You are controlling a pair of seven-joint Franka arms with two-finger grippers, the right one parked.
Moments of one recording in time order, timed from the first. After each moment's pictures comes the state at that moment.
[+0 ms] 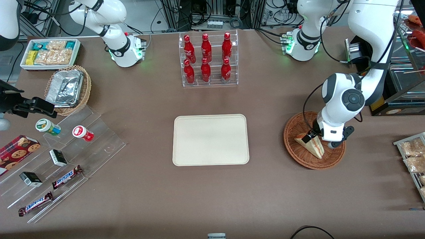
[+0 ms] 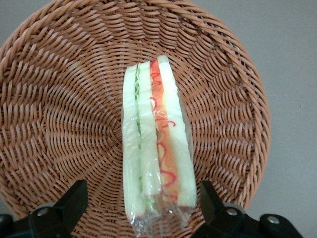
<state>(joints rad) 0.03 0.27 -0.18 -2.19 0.09 2.47 -0.88</state>
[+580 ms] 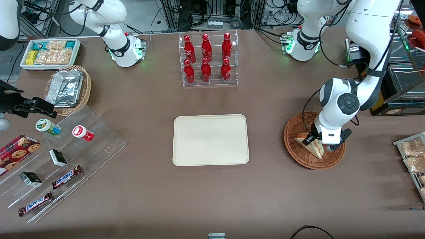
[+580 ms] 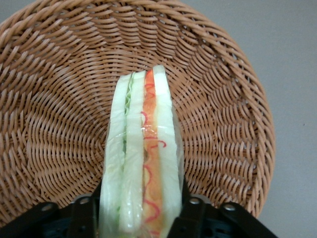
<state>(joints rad) 0.03 0.32 -0.17 -2.18 0.13 2.55 -0.95</state>
